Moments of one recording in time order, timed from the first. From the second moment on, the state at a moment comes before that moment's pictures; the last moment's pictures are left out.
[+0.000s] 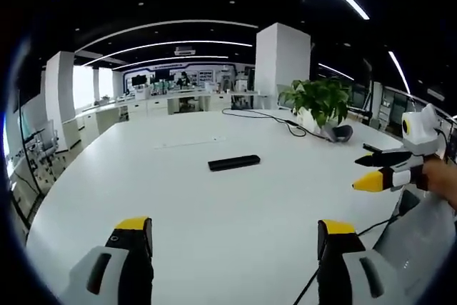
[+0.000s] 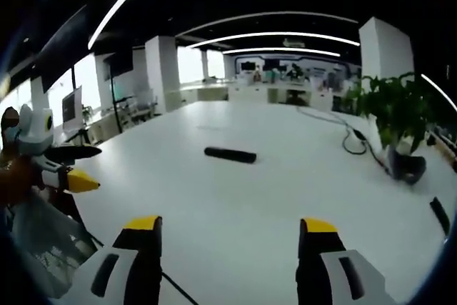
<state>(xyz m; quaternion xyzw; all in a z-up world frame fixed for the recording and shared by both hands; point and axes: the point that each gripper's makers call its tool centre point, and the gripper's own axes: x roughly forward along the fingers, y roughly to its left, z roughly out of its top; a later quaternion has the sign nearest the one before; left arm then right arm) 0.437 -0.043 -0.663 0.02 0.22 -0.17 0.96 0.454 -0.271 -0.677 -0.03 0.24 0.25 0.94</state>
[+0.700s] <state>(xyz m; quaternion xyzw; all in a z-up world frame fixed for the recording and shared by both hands) 0.483 -0.044 -0.650 0.06 0.20 -0.20 0.96 0.494 -0.267 -0.657 -0.05 0.22 0.26 0.94</state>
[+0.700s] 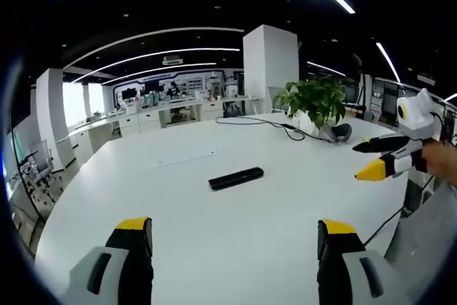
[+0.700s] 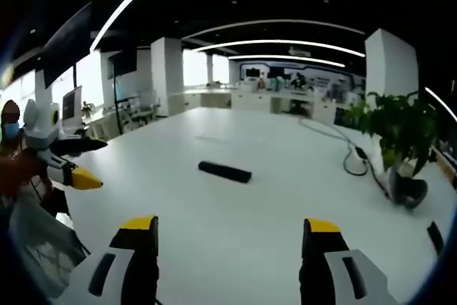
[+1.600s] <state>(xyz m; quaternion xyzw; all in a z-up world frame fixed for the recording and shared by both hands) 0.540 -0.041 -0.665 0.09 0.21 -0.25 0.94 0.544 -0.262 -0.672 -0.11 0.23 0.30 0.92</state>
